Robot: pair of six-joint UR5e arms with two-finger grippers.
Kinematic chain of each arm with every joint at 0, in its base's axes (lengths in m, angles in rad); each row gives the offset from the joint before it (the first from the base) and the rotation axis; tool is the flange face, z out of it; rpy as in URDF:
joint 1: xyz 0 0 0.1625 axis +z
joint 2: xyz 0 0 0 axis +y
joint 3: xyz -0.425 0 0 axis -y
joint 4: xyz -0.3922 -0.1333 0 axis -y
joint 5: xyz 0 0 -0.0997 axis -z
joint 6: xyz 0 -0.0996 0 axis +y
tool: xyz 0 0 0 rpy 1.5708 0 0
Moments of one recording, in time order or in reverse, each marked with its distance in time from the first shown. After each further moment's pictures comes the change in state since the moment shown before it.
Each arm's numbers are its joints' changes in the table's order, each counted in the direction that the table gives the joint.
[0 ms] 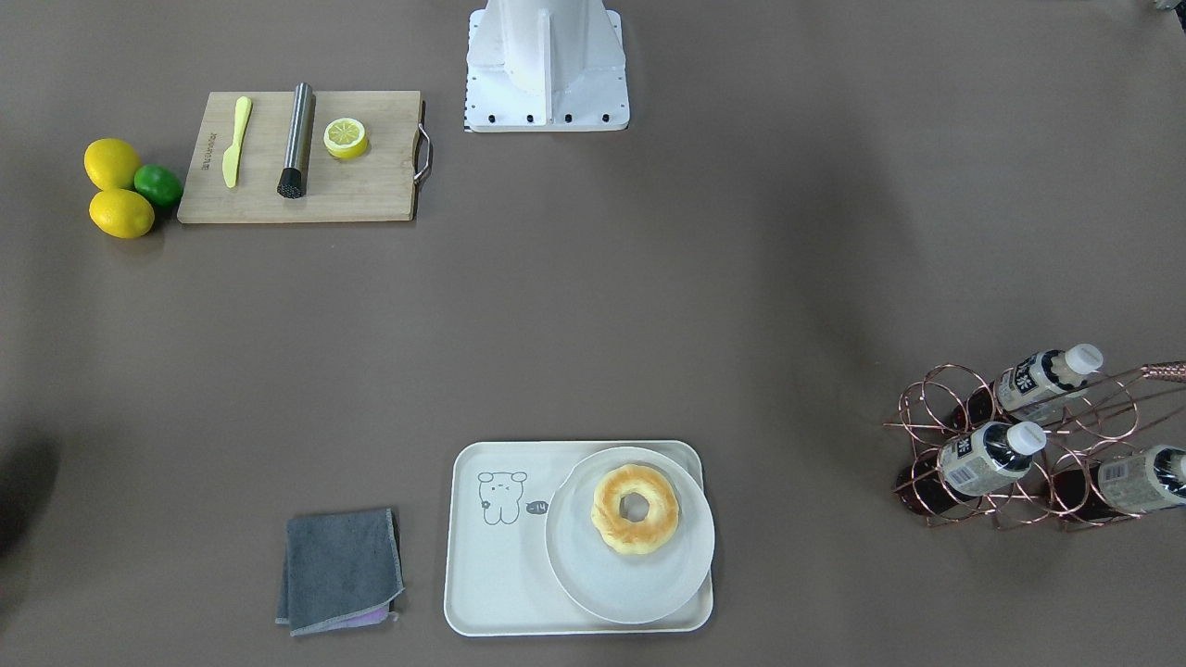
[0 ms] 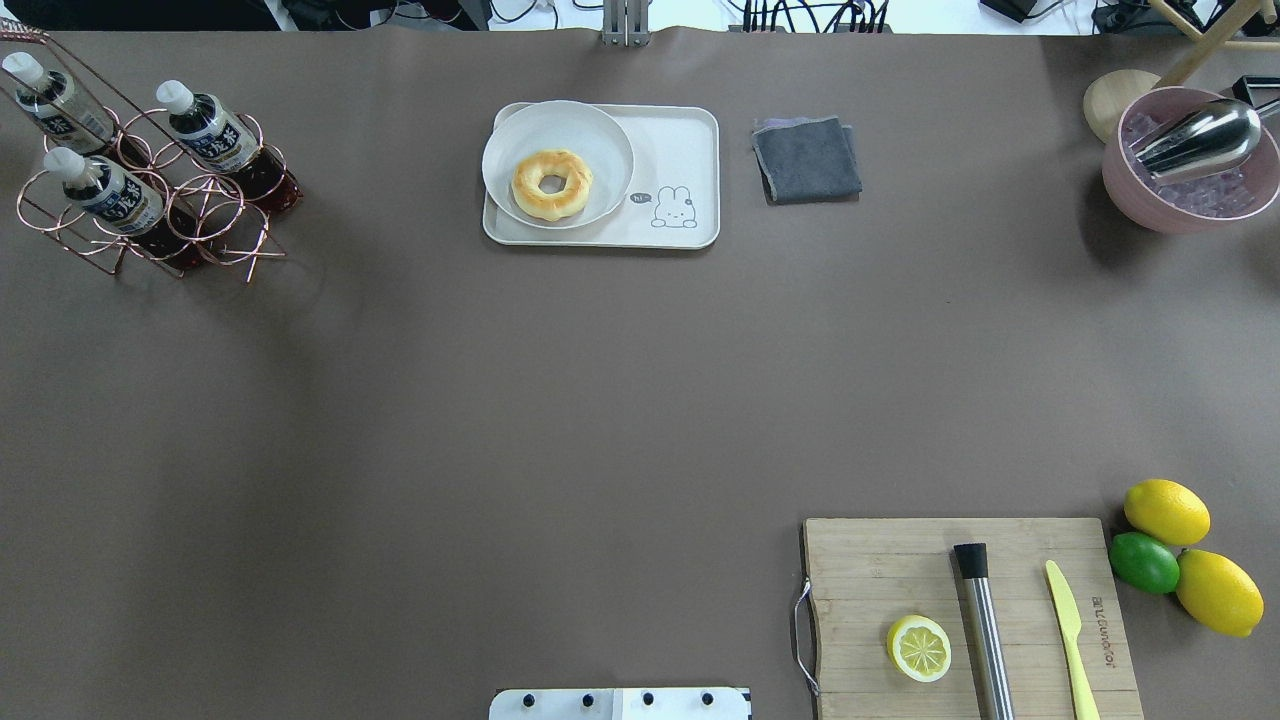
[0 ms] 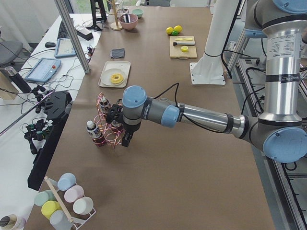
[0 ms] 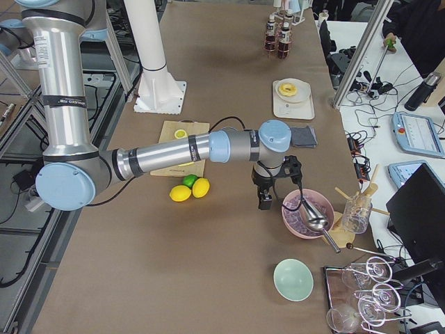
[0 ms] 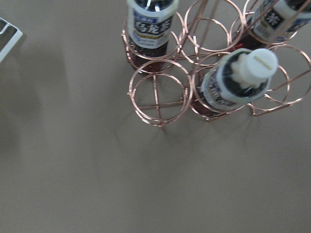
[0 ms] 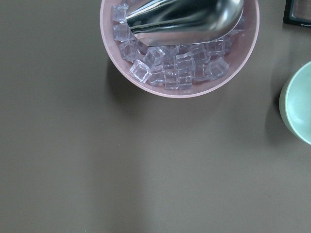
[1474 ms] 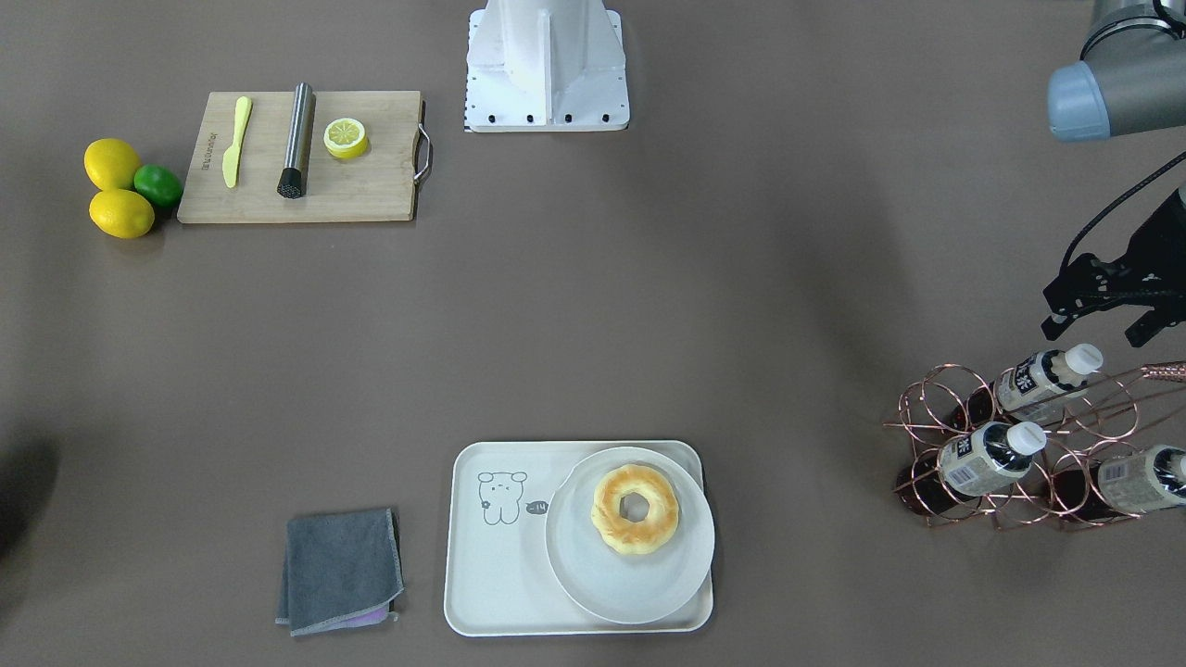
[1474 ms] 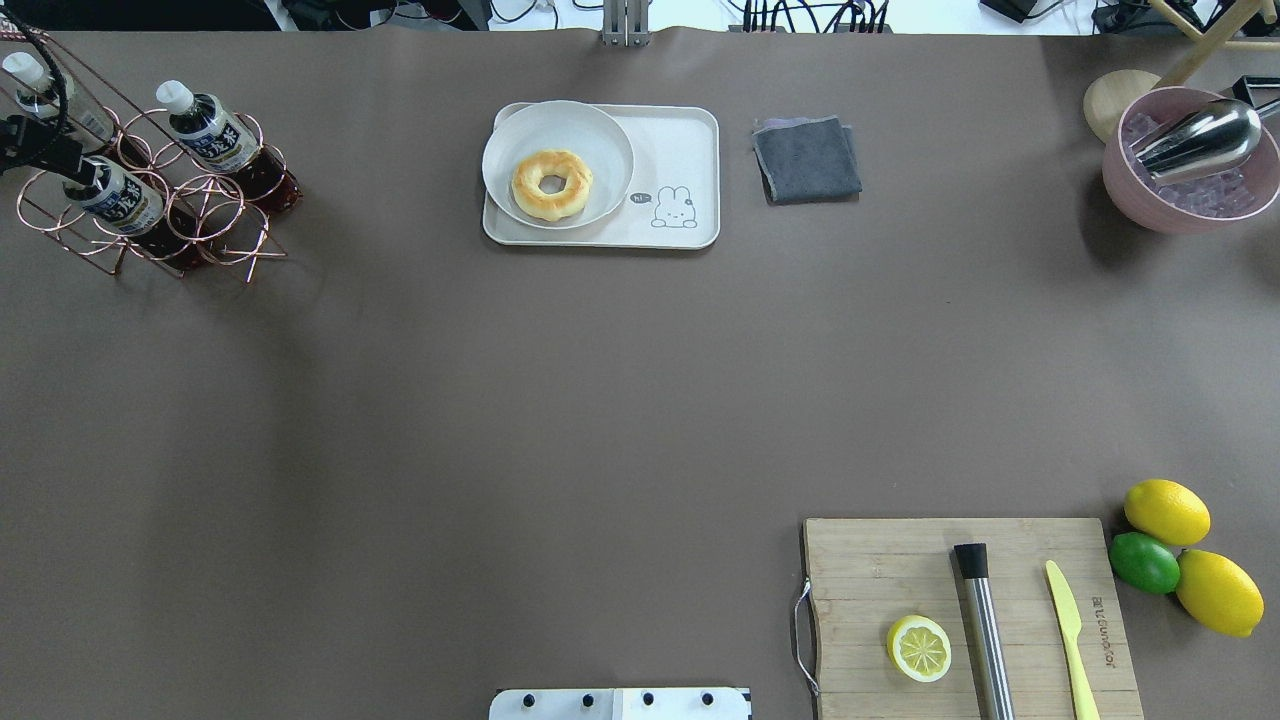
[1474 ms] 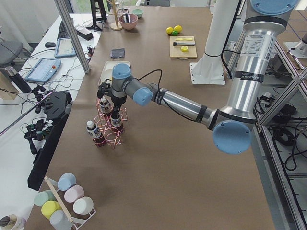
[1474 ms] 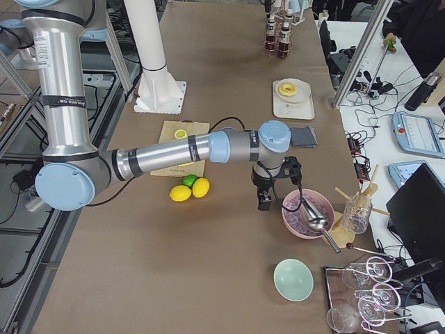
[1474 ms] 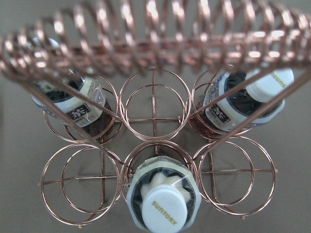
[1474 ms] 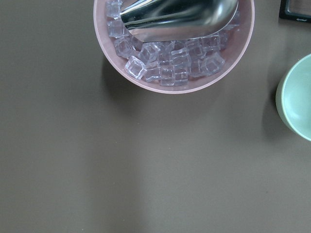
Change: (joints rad) left arm 0.140 0.242 0.178 -0.074 0.170 0.219; right arm 0.001 -0.001 0.000 0.000 -0.006 -0.006
